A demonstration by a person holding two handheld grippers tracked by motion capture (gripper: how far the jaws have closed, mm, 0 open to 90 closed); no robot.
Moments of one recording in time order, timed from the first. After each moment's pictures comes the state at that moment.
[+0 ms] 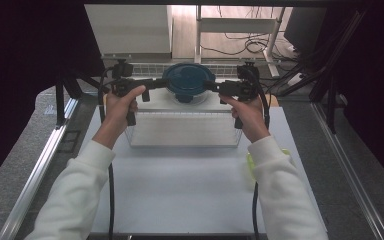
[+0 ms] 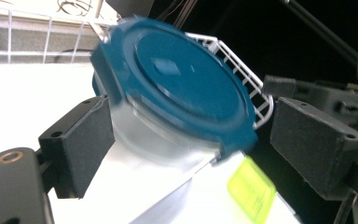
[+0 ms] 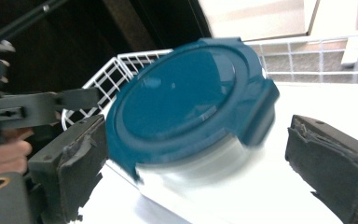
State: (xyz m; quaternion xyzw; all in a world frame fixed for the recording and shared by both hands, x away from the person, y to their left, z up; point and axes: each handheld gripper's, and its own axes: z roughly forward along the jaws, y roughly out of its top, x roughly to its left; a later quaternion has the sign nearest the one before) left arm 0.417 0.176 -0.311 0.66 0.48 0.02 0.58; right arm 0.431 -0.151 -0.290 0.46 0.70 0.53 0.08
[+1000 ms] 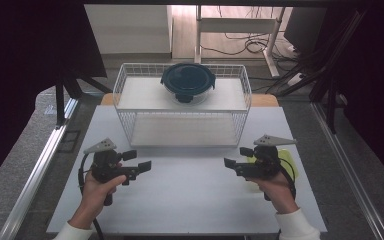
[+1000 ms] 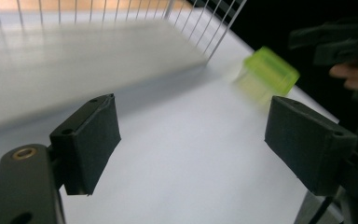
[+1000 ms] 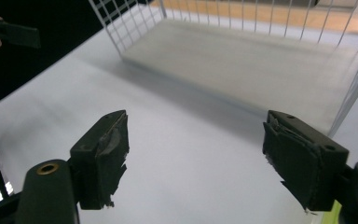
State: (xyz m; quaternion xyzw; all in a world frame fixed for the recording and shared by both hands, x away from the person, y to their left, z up) left arm 0.260 0.200 -0.444 0.72 0.45 0.06 0.52; right arm 0.309 -0.223 -0.410 0.39 0.79 0.46 0.10
